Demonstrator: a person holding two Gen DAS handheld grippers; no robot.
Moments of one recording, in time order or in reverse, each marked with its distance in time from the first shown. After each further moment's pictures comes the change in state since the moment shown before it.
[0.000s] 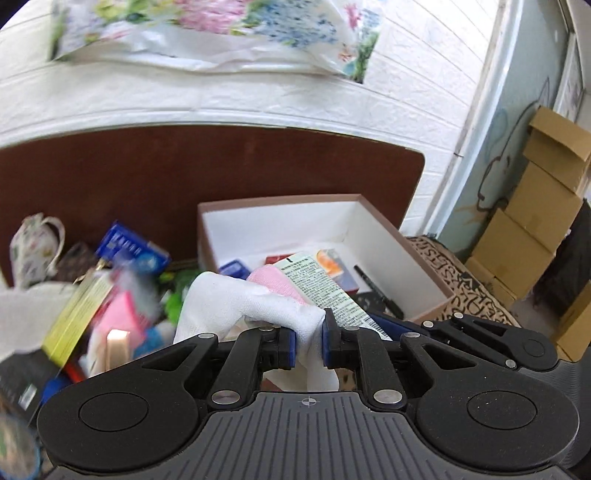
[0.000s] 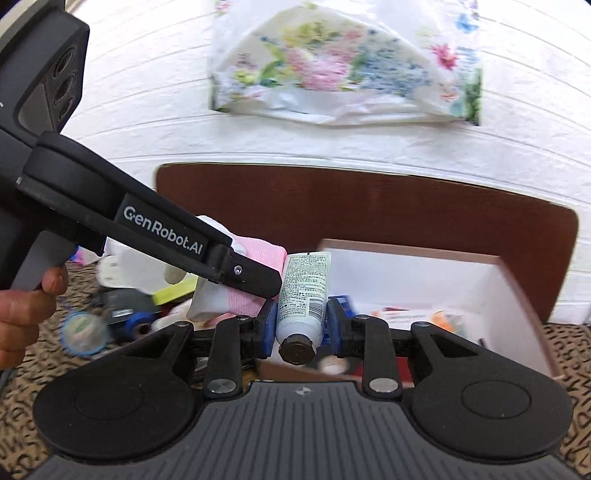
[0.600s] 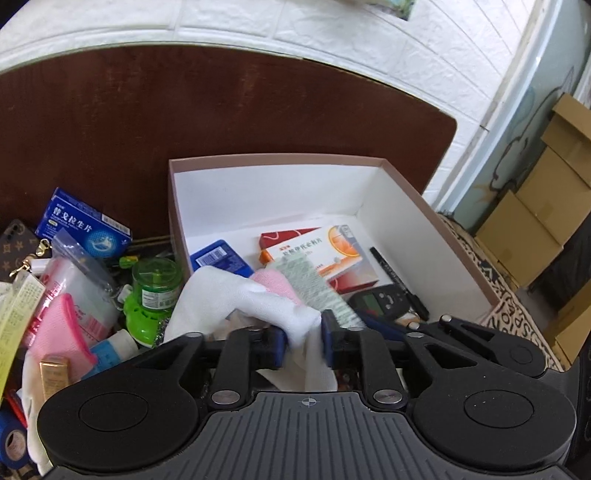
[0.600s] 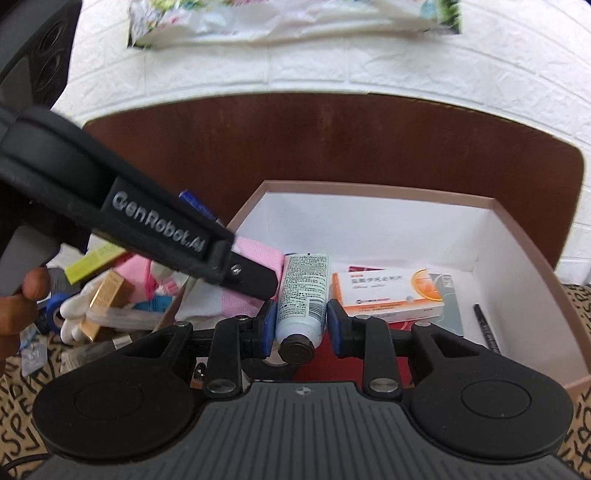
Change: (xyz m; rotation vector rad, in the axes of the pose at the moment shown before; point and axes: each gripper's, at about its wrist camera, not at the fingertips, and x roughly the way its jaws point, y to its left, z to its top) left arm 0.110 0.037 0.010 -0.064 0.132 -0.054; right arm 0.091 -0.033 -0.021 0.058 0.156 -0.069
